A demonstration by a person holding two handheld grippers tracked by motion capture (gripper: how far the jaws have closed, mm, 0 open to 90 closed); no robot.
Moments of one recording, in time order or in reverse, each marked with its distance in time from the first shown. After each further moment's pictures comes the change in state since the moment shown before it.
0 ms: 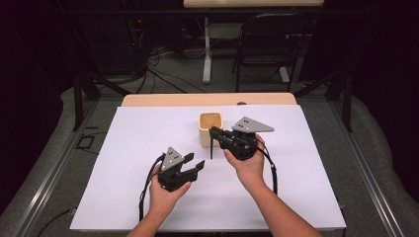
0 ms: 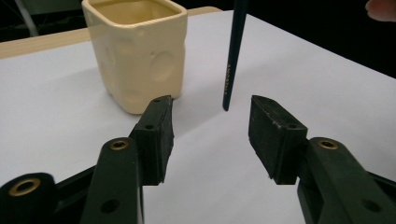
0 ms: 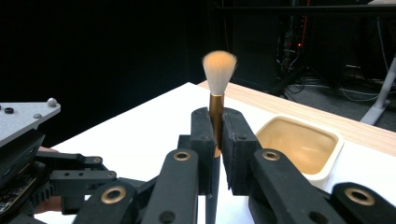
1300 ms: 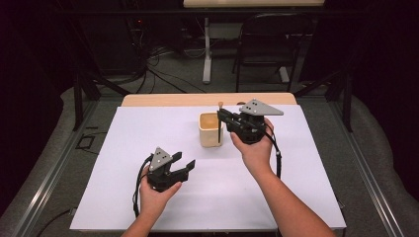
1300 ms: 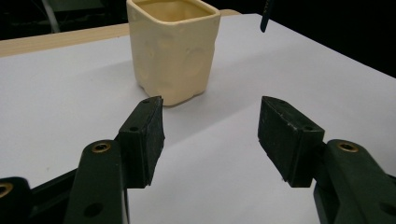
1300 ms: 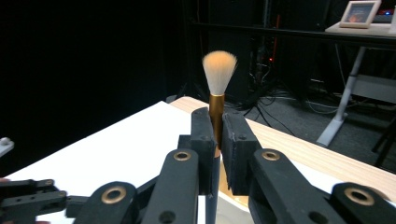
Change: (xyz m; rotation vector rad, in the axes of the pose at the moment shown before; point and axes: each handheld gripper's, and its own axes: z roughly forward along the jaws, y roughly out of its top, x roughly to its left) left arm 0.016 -0.005 -0.018 -0.010 0.047 -0.039; right arm -0.016 0.043 -0.009 -0.030 -0.100 -0.034
